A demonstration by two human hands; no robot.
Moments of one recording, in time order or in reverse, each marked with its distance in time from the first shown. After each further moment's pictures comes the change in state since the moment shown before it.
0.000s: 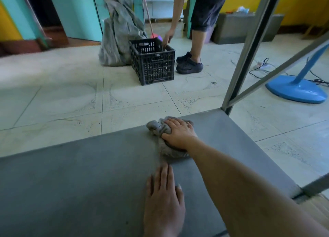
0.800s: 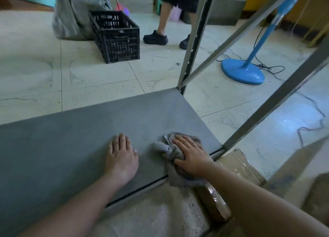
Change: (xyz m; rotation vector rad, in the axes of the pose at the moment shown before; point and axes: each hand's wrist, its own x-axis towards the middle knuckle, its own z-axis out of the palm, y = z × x) left_hand 0.001 0.021 -0.032 0.160 -0.188 -0.034; right_hand -0.265 0.096 -0.020 -0.072 -0.177 0.105
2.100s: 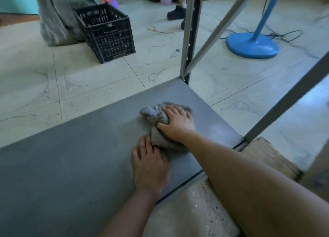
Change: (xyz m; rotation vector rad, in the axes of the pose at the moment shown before) left_hand 0.014 0.054 0.032 -0.048 0.127 0.115; right_hand 0.133 -0.034 -0.020 0.245 0.258 0.142
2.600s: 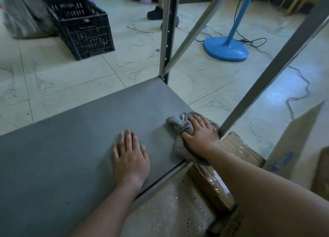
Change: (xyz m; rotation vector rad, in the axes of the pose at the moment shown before) left_hand 0.005 0.004 0.003 -0.004 0.032 -0.072; right_hand -0.095 0.096 -0.032 -0.102 0.057 0.305
